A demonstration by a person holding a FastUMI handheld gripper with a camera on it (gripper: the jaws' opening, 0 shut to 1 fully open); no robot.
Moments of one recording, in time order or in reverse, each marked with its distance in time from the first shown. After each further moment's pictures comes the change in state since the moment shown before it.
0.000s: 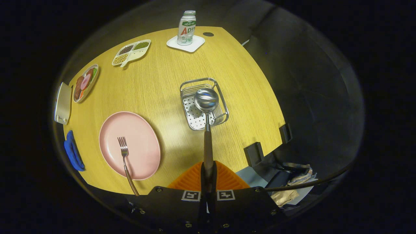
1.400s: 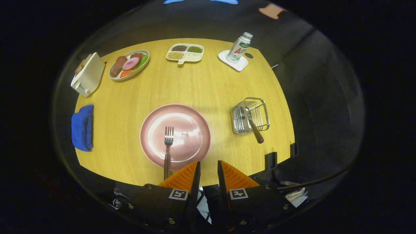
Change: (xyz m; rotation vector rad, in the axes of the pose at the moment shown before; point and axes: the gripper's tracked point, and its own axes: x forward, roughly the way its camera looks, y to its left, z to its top) arm -0.067 0.124 -0.038 -0.249 -0.136 0.052
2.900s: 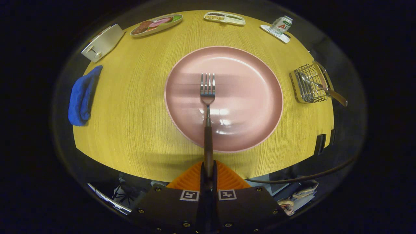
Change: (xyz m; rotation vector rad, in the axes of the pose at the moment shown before) arm 0.086 0.102 -0.086 -0.048 0.150 0.150
